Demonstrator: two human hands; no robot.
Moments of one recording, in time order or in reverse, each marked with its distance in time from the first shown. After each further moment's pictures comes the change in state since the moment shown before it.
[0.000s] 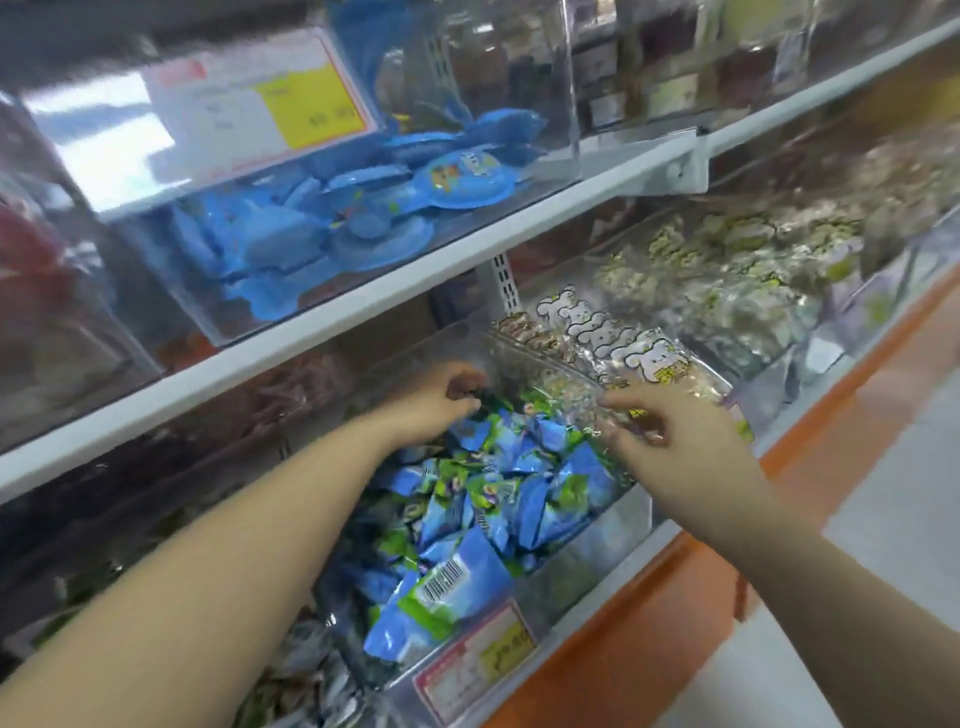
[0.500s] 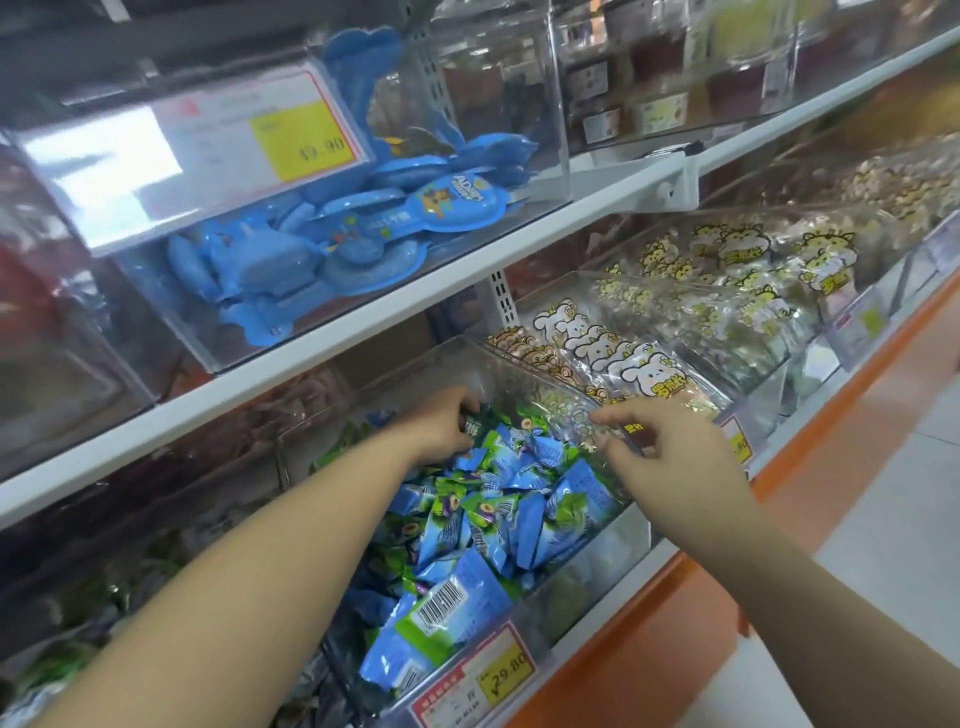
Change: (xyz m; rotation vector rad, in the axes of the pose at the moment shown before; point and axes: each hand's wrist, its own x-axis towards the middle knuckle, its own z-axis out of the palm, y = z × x) left_hand 0.018 -0.008 0.011 0.174 -0.063 -0.108; right_hand 0.000 -0.007 0.003 0.046 0.026 0.077
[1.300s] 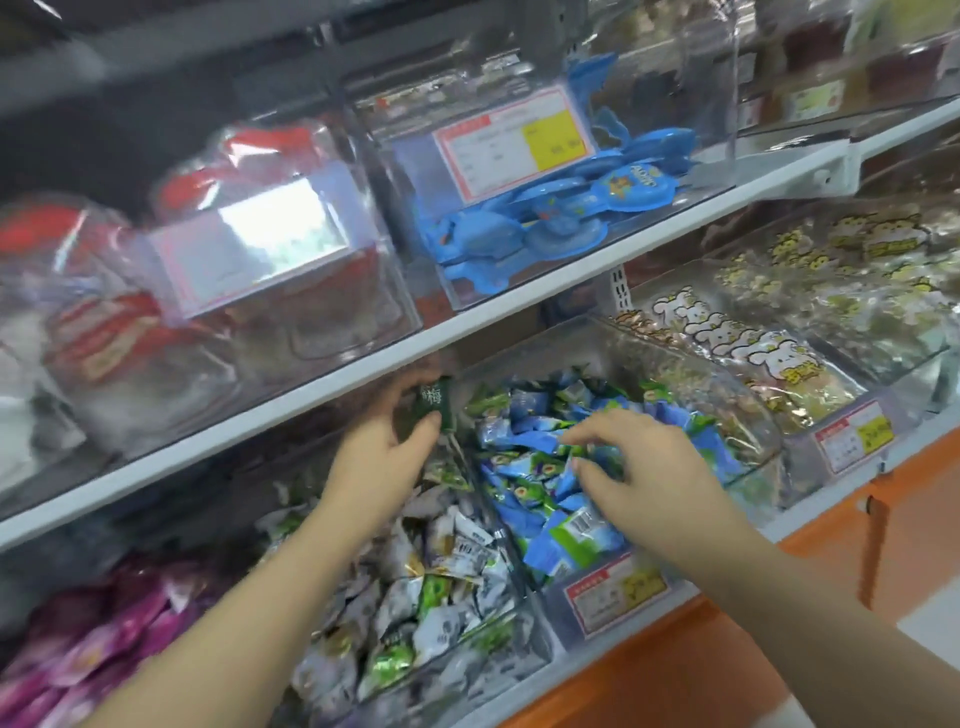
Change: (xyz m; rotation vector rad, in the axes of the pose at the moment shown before) left_hand -0.194 -0.068 -0.042 -0.374 0.629 -0.067; right_hand -0.060 -0.083 0.046 -0.040 -0.287 -0.365
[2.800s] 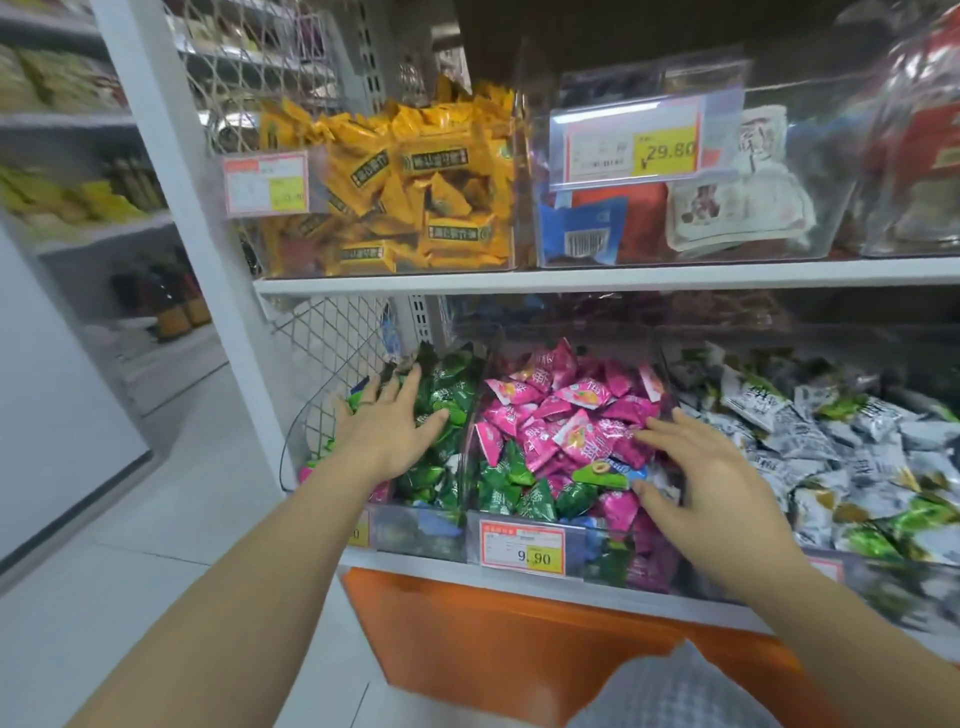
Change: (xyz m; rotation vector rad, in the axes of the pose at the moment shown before) left_hand -0.225 -0.260 -0.267 0.746 -0.153 -0.735; right_hand -0.069 -0.214 0.221 -0.145 -0.295 -0.396
